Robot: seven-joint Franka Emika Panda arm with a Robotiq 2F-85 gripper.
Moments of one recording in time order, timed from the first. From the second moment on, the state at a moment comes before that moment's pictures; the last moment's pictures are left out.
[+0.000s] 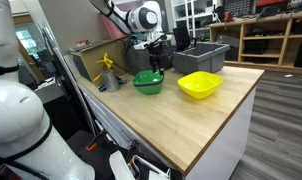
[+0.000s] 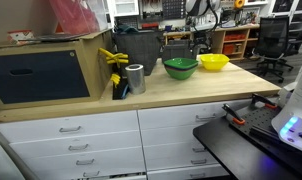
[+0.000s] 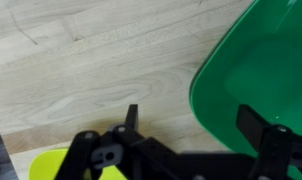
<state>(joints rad) -0.02 0.36 -0.11 -1.91 0.02 2.08 0.49</state>
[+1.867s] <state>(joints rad) -0.01 0.42 -0.11 -1.90 0.02 2.17 0.47</state>
